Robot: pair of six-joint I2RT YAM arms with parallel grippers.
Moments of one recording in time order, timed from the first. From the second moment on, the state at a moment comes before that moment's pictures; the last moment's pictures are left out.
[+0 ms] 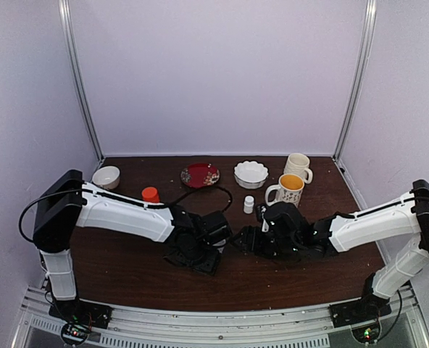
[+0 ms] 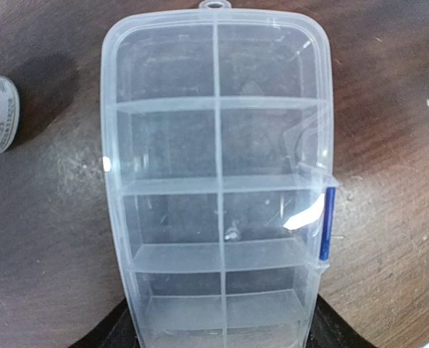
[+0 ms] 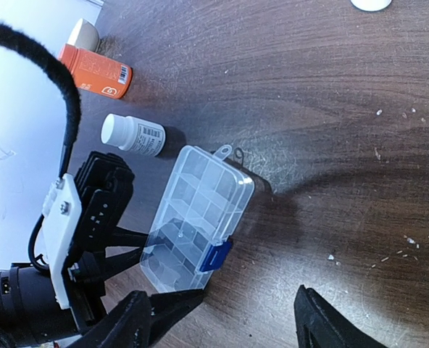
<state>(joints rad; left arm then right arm) -1.16 1.94 1.28 -0.66 -0.14 -0.77 1.01 1.50 0.69 0.14 0.03 1.03</state>
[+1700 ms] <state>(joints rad) -1.10 1.64 0.84 0.03 0.16 -0.77 1.03 1.57 0.73 0.29 -0.18 1.13</state>
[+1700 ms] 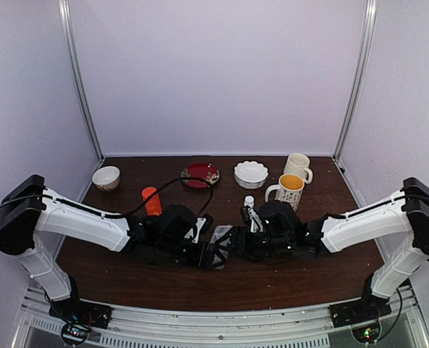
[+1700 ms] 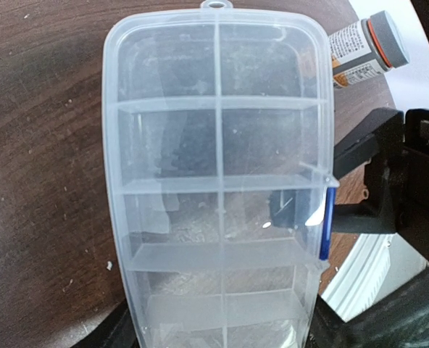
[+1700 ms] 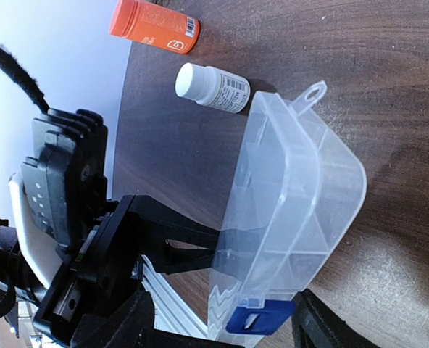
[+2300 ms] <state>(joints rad) -1.10 1.63 0.86 -0.03 0.15 -0.70 1.03 1.54 0.71 0.29 -0.18 1.18</state>
